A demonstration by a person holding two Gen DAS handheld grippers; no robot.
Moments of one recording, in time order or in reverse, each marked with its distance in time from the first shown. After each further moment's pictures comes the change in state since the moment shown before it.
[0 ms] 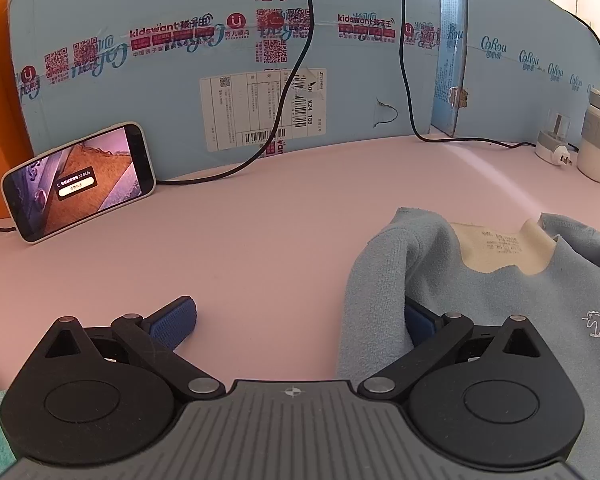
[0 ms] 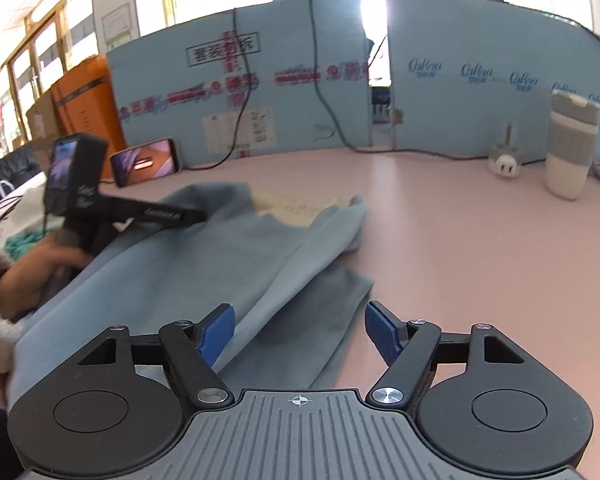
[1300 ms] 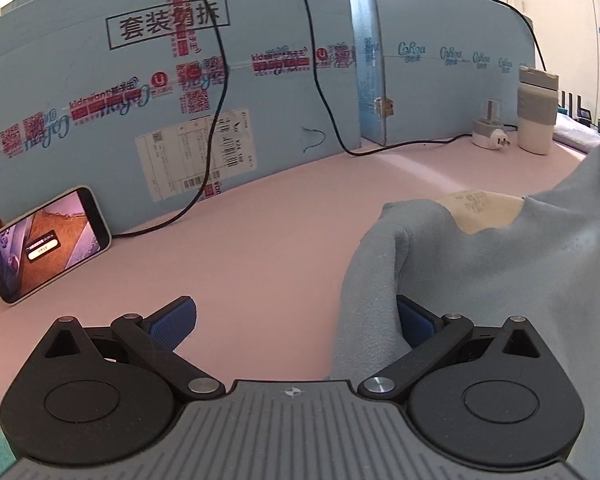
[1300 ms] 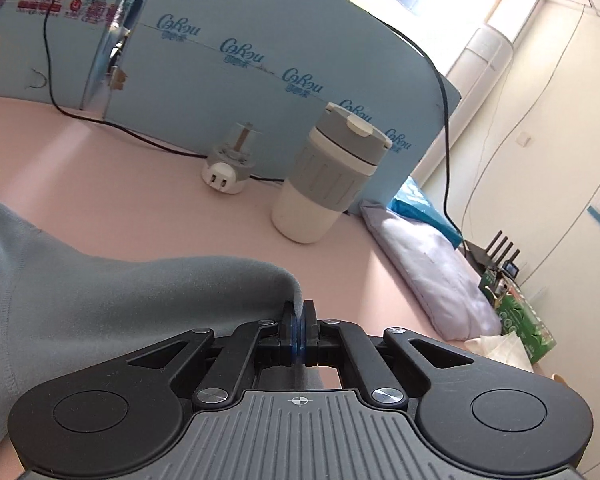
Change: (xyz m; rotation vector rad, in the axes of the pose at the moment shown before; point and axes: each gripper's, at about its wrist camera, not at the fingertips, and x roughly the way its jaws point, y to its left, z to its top) left arm -0.025 -0.032 -0.007 0.187 -0.097 -0.102; right arm 0.065 -0.157 0.054 -0.204 0.052 -0.824
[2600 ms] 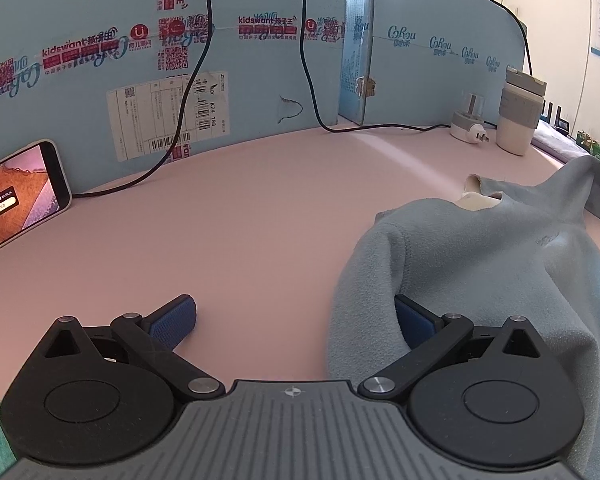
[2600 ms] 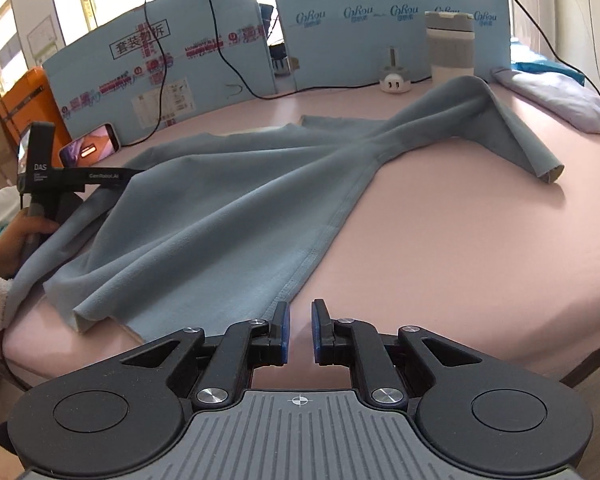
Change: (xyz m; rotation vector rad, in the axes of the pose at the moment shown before) left arm 0.013 0.011 -0.005 -0.093 0.076 -0.130; right arm -0.171 0.008 -0.132 0.368 0.112 0.691
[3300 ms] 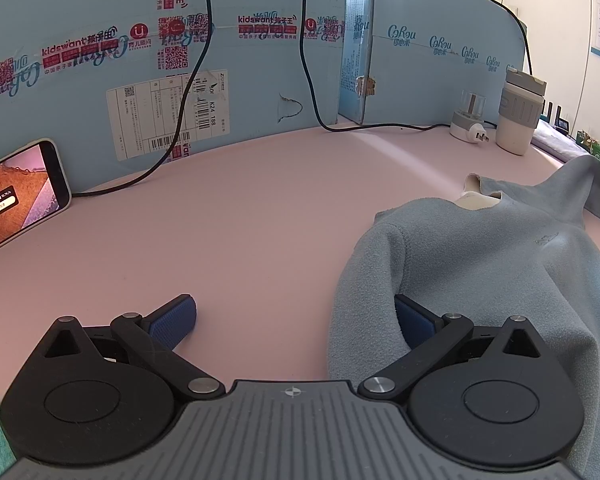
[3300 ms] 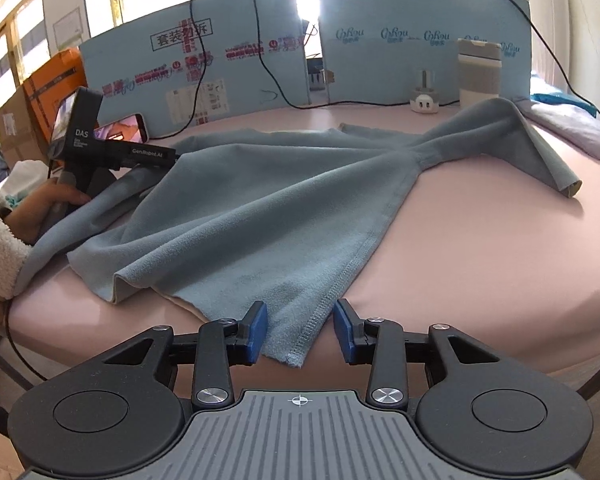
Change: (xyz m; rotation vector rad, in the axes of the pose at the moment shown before) left arm 0.000 -0.001 0.000 -0.003 0.001 0.002; right arm -0.005 0.039 -0.027 -0.096 -0.071 -0.011
